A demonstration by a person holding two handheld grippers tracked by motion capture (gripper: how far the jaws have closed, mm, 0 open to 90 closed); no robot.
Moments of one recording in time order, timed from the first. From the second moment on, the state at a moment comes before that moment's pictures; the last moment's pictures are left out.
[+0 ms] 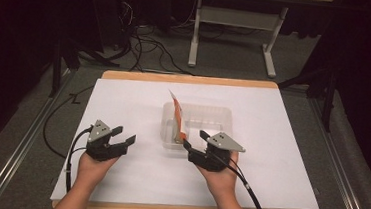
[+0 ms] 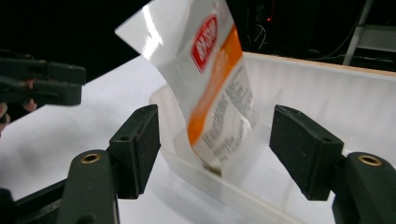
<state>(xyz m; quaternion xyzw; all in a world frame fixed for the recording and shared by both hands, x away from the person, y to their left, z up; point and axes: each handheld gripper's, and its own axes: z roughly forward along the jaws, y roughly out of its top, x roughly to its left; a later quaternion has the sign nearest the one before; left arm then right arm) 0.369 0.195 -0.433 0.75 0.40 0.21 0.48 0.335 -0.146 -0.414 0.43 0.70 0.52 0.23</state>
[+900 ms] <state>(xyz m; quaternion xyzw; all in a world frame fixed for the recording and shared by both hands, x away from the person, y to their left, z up) 0.365 0.183 -0.438 0.76 0.40 0.21 0.46 0.284 -0.345 -0.437 0.54 0.66 0.43 0.30</state>
